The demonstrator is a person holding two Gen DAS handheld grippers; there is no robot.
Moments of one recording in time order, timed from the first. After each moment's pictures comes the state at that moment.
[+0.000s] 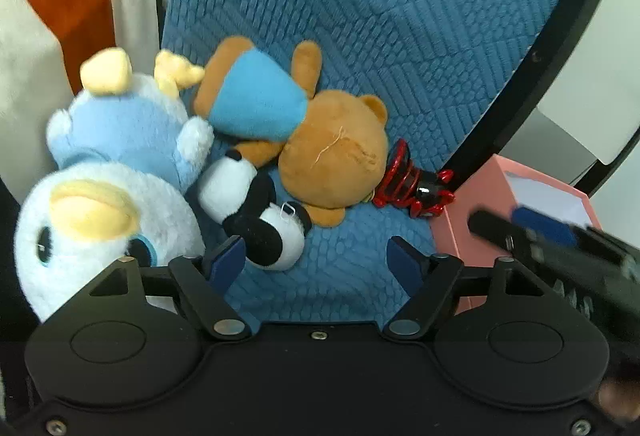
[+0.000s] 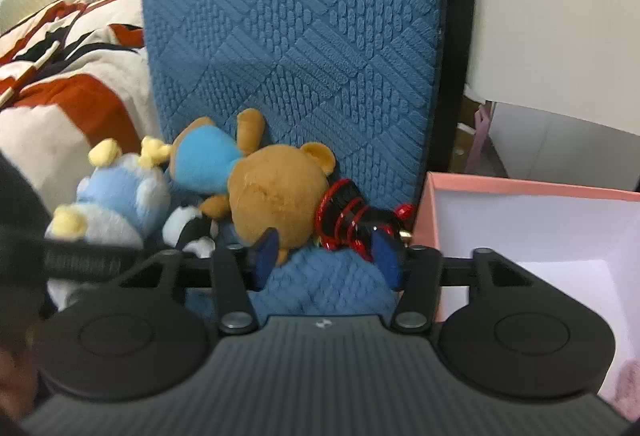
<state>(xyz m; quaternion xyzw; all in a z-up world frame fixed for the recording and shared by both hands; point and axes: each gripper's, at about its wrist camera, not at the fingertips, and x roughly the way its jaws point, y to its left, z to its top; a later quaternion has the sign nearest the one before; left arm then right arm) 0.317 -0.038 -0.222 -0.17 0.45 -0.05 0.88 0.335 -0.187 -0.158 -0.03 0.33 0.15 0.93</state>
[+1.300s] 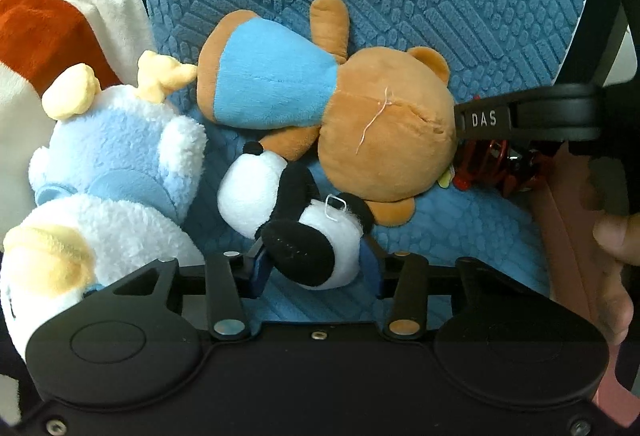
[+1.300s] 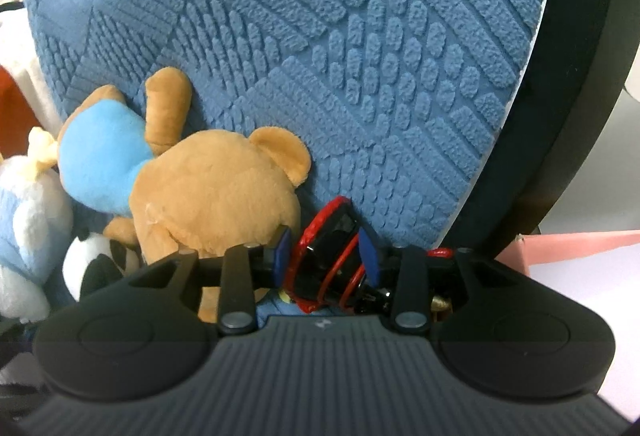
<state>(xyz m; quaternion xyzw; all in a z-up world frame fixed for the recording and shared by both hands) 0.369 -0.061 -0.261 -0.03 0.47 0.03 0.88 0.451 -0.149 -0.219 -0.06 0.41 0.11 0.90</state>
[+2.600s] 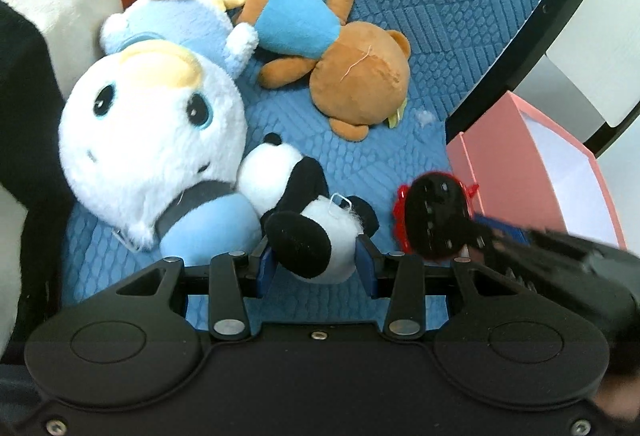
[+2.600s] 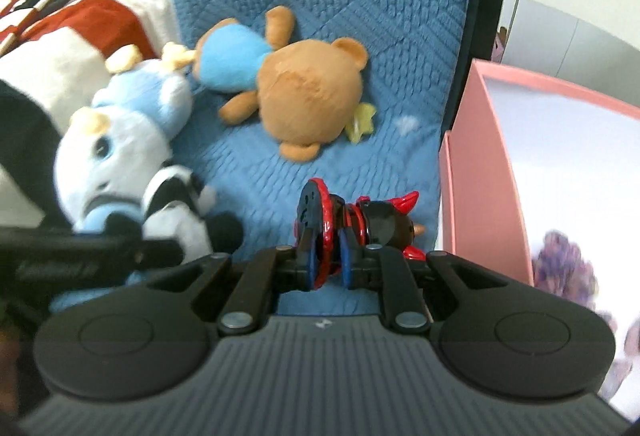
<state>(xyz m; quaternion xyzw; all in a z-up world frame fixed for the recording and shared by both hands) 0.265 -0.017 -0.223 -0.17 0.50 -0.03 0.85 0.279 -0.164 -0.189 -0.04 0.43 0.16 0.89</state>
